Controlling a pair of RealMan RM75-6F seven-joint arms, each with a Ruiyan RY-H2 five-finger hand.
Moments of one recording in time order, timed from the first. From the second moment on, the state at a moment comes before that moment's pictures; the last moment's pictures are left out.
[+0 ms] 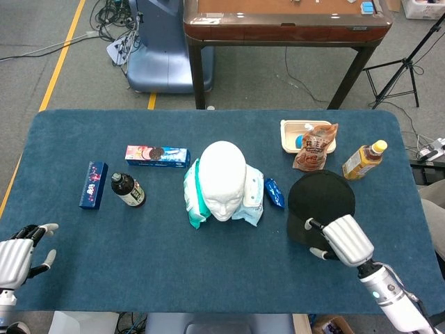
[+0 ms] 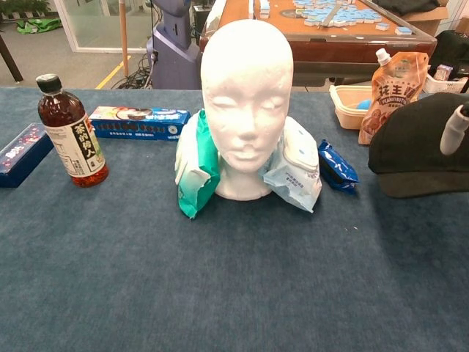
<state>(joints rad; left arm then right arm) -0.10 -1.11 -0.02 -1.62 1.48 1.44 0.03 0.36 -1.18 -0.09 -1.63 -1.71 1.41 -0.09</state>
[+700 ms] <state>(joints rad) -0.09 -1.12 -0.02 -1.59 1.54 1.49 -0.02 0.23 -1.26 -0.02 -1.47 -1.72 1.62 -0.15</state>
